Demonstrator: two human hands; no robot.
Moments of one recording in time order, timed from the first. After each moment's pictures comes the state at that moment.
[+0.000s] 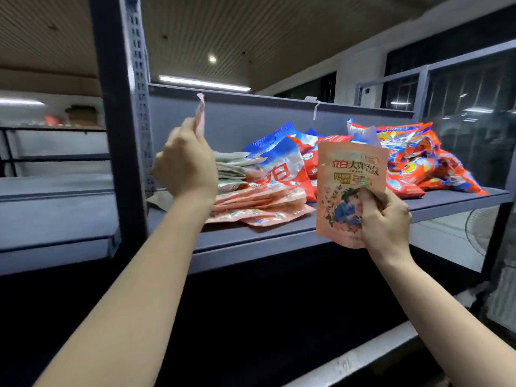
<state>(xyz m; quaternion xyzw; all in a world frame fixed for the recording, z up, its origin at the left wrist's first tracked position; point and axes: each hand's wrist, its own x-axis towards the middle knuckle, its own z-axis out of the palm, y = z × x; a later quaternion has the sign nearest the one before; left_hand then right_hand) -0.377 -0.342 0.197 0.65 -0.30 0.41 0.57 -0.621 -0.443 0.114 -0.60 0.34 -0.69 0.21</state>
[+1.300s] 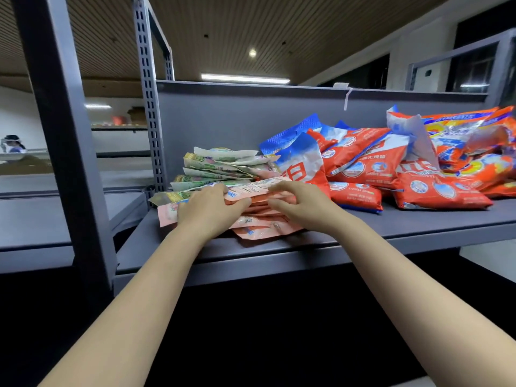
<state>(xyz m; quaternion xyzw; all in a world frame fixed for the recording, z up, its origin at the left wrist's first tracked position) -0.382 -0.399 0.147 0.85 -0.43 0.12 0.27 -0.531 -0.529 0.149 -0.92 0.20 -0.33 0.12</state>
